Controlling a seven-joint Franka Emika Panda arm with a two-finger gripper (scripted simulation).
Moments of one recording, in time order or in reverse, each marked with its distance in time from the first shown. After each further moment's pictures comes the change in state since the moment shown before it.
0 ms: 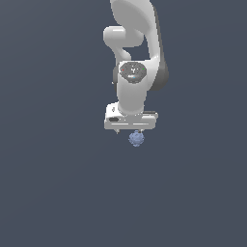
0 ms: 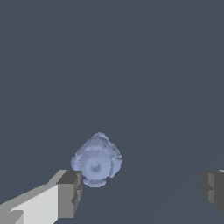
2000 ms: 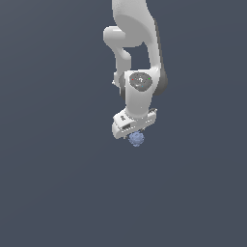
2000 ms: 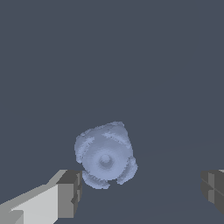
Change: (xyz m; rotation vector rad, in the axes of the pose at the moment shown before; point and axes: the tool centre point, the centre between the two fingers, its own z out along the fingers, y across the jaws) arm -0.018 -0.023 0.045 -0.014 0.019 -0.442
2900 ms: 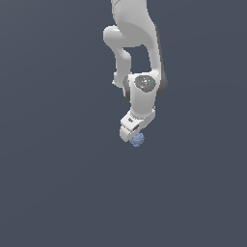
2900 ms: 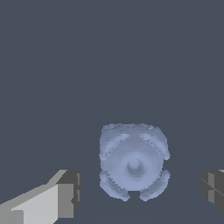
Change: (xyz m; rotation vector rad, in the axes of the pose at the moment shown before) arm -0.005 -0.027 0.023 -0.010 0.025 -0.292
